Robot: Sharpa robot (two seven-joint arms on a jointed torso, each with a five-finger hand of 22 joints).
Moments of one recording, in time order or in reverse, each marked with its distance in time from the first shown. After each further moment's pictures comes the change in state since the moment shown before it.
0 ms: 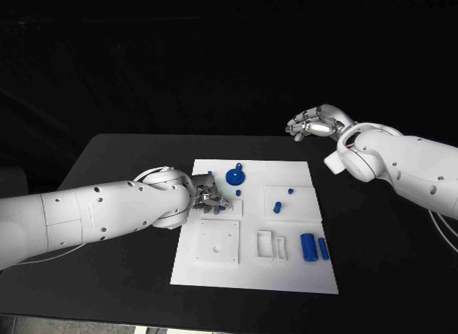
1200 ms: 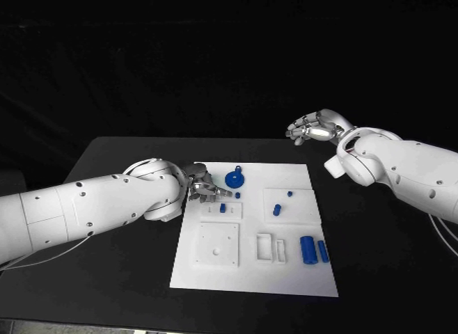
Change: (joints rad) left arm -0.003 -0.054 0.089 0.022 0.019 -0.014 -0.003; left_hand -0.048 -0.196 -0.096 0.130 -0.155 -0.045 0.006 -0.022 0.027 -0.028 -0.002 -0.020 -0.018 -0.037 -0.006 -0.012 -0.018 0.016 -0.041 0.012 -0.027 0.000; right arm -0.007 -0.007 0.000 -0.002 0.001 0.000 0.000; right_hand 0.000 0.000 0.000 0.000 0.004 -0.008 0.000 0.000 -0.004 -0.007 0.007 0.000 -0.007 -0.011 0.003 -0.004 -0.003 0.000 -0.004 0.004 -0.007 0.001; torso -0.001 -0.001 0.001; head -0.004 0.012
